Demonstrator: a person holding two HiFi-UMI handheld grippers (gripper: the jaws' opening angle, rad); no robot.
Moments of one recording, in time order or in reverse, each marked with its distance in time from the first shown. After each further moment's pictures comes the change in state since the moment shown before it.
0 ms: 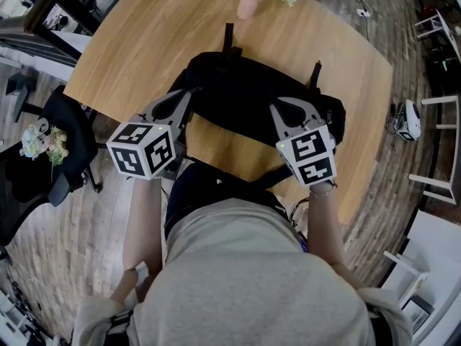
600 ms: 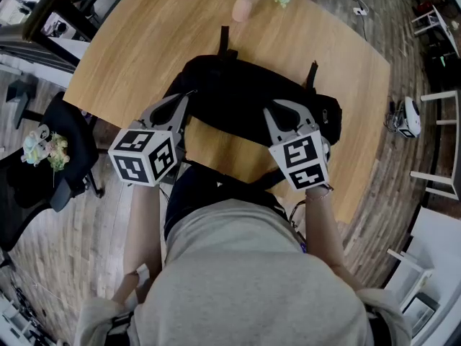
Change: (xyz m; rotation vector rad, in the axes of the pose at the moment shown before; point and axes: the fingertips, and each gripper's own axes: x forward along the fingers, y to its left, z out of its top) left arm -0.002 -0.005 0.002 0.064 0.014 0.040; right arm -0.003 0.005 0.001 -0.006 -0.018 -0.038
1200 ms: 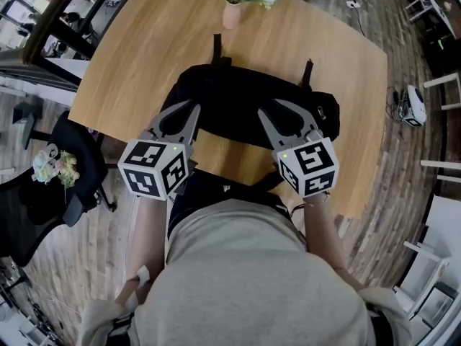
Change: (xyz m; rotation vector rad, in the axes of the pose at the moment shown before) left arm 0.005 -0.045 0.016 0.099 0.013 -0.081; right arm -0.023 -0.006 0.019 0.283 -0.227 0.002
